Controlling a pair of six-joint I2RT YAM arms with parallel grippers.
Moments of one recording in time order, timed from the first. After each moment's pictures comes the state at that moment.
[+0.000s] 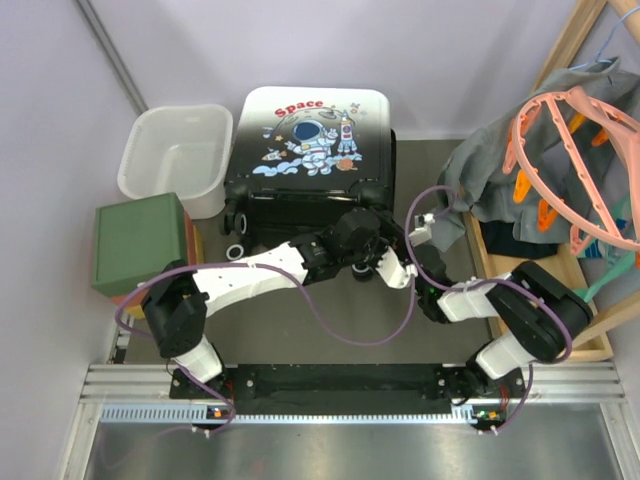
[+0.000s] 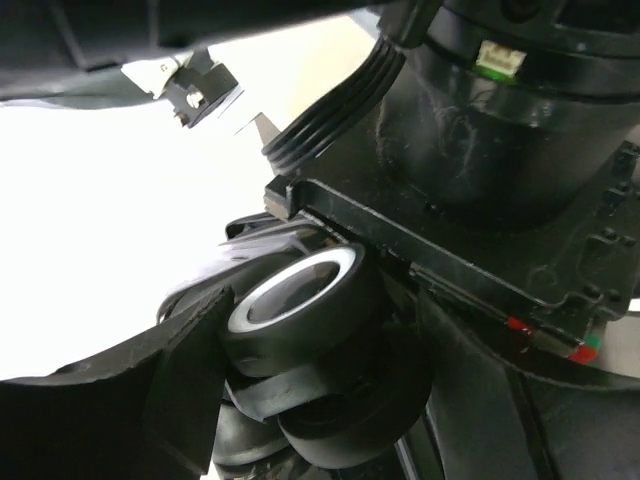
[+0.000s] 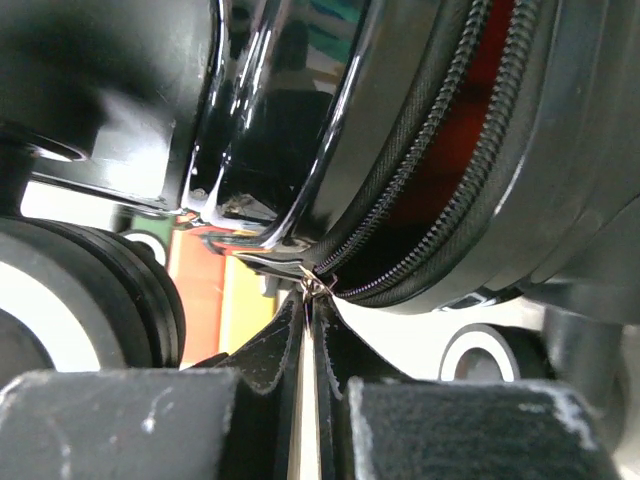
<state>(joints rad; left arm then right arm) -1.03 1.64 1.25 -0.11 -0.06 1.35 0.67 1.48 0.35 1.03 0.07 1.14</state>
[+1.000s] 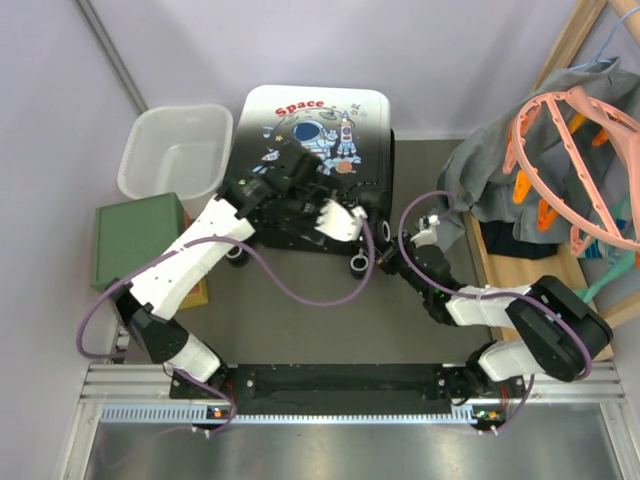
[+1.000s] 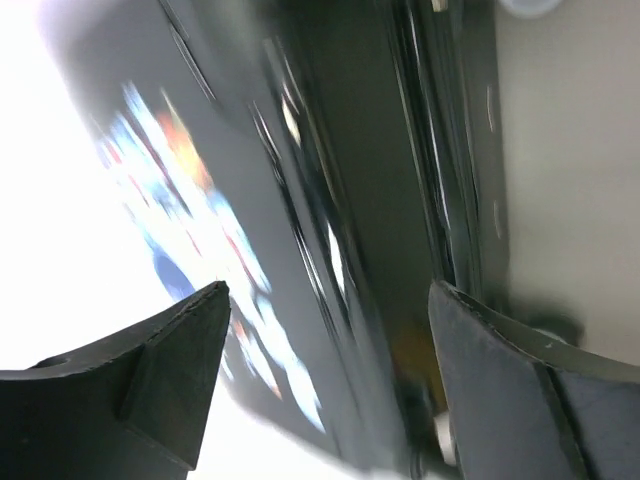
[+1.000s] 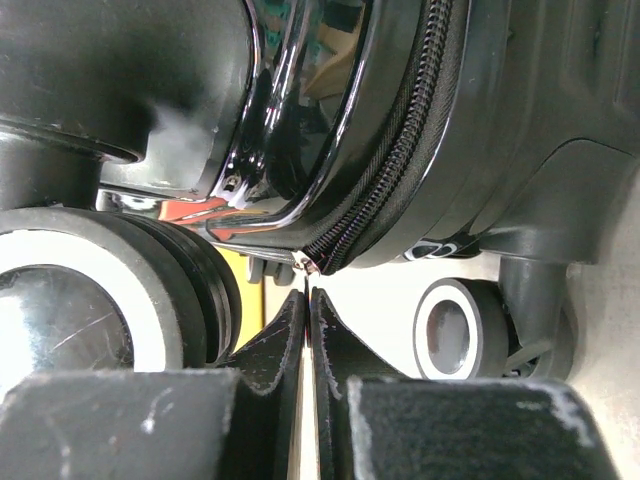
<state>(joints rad) -0.77 1.56 1.76 -1.03 0.05 1.29 0.66 1.39 0.34 0.88 0.07 1.17</state>
